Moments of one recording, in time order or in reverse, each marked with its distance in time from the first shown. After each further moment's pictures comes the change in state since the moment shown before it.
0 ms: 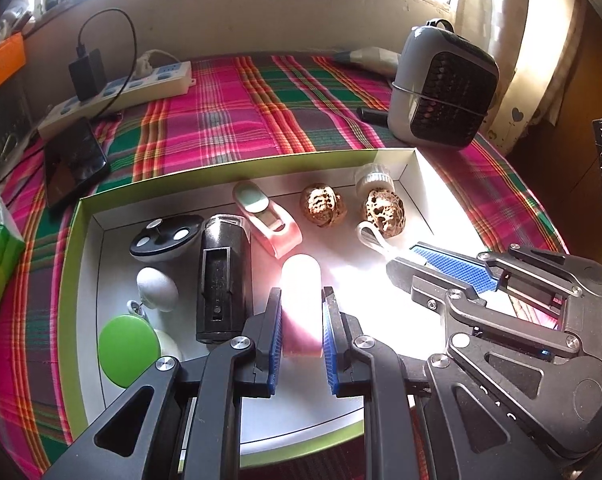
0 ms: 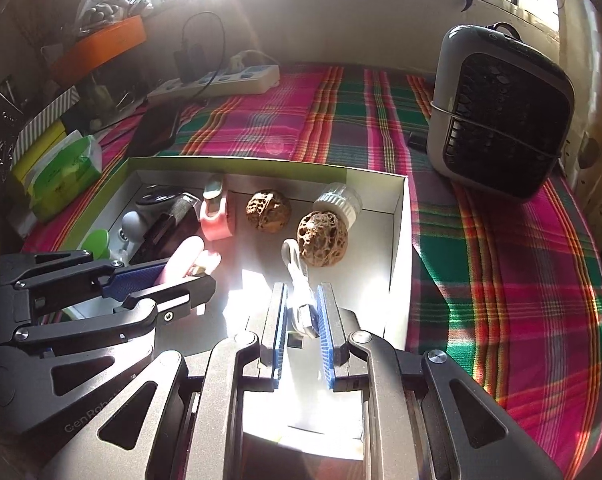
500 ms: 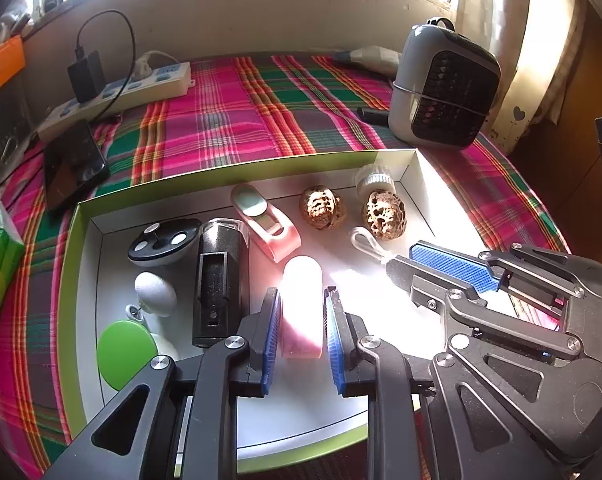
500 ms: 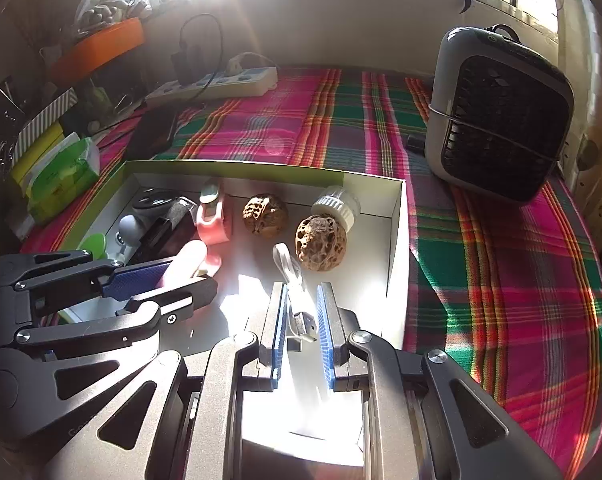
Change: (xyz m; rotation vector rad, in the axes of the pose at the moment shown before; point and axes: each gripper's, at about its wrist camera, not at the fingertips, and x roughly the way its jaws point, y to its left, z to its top) left arm 0.002 -0.002 0.001 0.003 0.001 0.008; right arm 0.001 -0.002 0.002 0.004 -0.007 -0.007
